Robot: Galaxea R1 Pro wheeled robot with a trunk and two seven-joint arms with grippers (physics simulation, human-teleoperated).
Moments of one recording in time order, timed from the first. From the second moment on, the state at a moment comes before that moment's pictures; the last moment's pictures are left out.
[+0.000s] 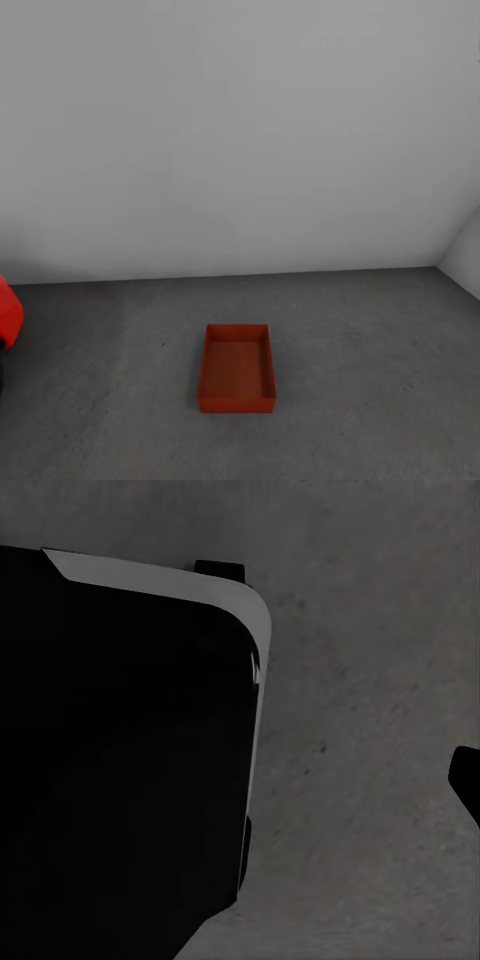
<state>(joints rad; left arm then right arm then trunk) -0.29 0.08 0.00 0.00 0.24 -0.08 0.22 -0.16 -0.03 0.24 0.03 -0.14 -0.16 -0.03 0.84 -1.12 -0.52</state>
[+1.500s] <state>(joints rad) -0.29 0.08 0.00 0.00 0.25 -0.08 0.22 -0.15 -0.03 0.24 0.03 -0.14 -0.17 0.00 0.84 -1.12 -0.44</state>
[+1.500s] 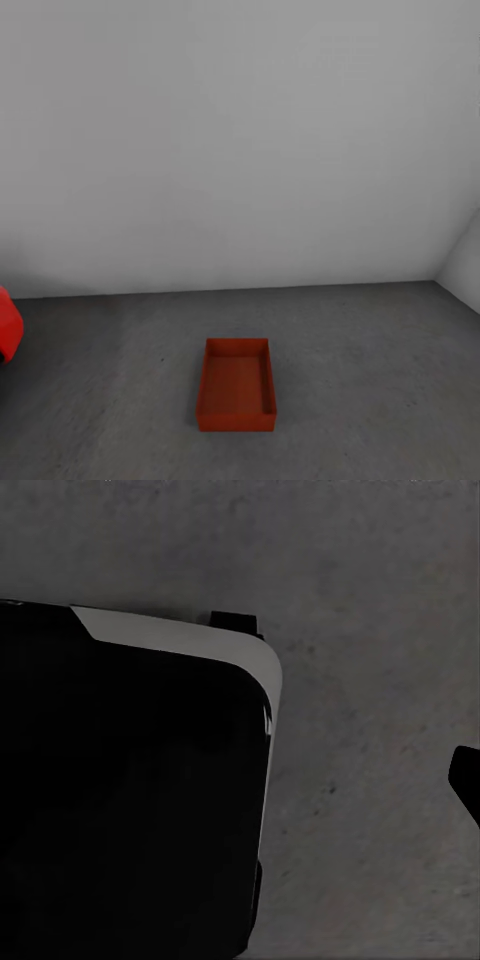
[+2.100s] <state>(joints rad) -0.25 0.07 -0.01 0.00 0.24 -0.08 0.19 -0.15 -0.03 0.24 0.03 -0.14 -0.17 0.00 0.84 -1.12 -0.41</state>
